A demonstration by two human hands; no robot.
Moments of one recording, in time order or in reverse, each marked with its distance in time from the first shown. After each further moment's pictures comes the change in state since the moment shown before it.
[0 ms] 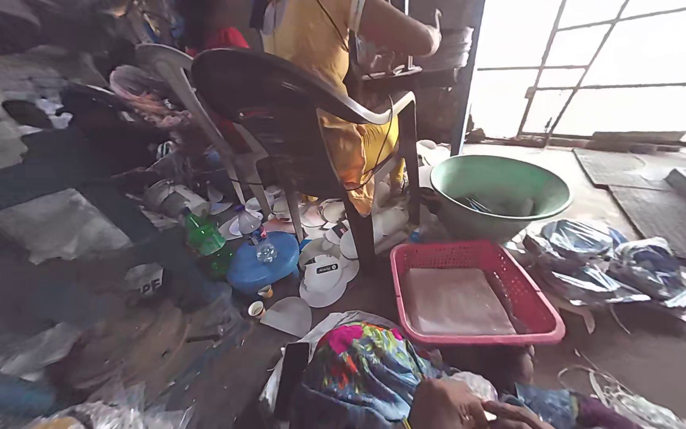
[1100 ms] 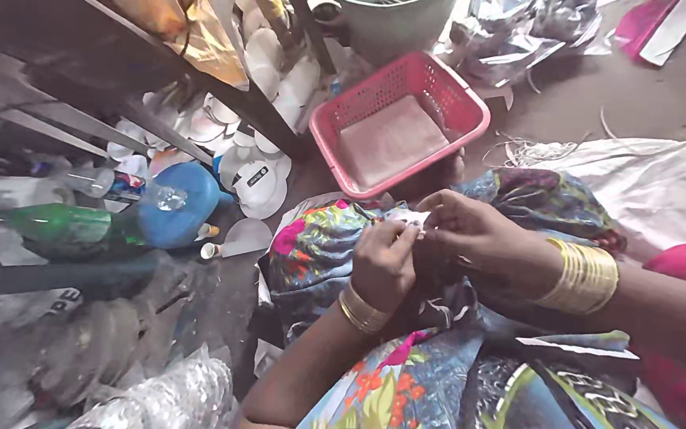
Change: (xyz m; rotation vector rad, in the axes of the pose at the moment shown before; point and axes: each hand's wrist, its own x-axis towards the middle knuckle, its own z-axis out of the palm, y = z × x) left_hand -0.001 -0.041 0.018 0.335 0.234 0.360; right_hand 0.021 -0.003 -0.015 0.484 -0.227 0.805
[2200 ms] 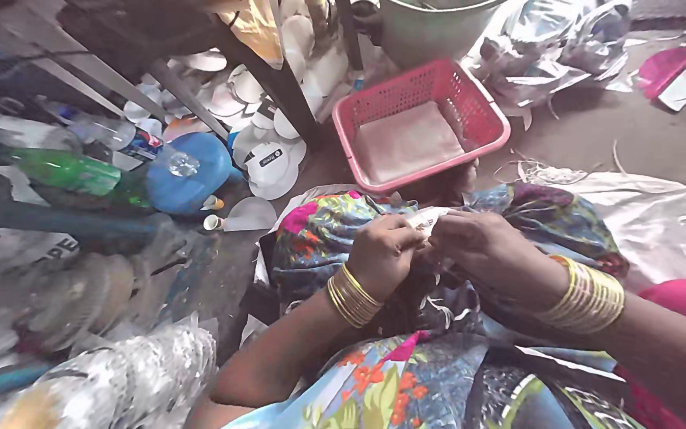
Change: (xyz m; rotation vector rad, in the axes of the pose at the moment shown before) left_hand 0.001 0.000 -0.032 -0.181 -0.180 -0.156; right_hand -0.005 -0.007 0.014 -0.533 0.020 -0.215
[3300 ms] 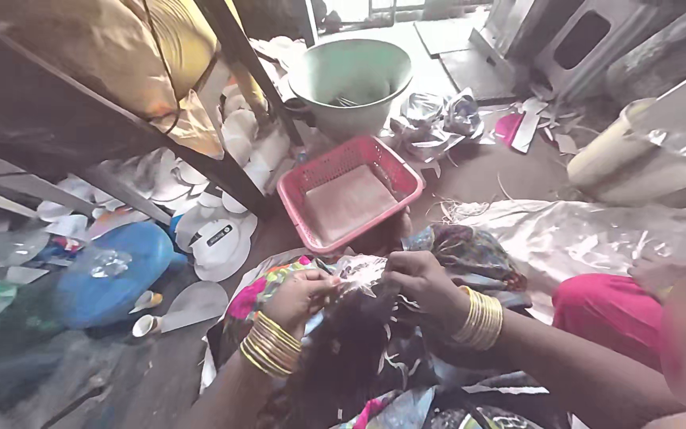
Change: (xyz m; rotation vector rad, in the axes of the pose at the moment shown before) left_hand 0.045 0.005 -0.041 -0.725 -0.173 -1.003; right_hand -0.003 0.026 0.004 0.289 0.325 0.009
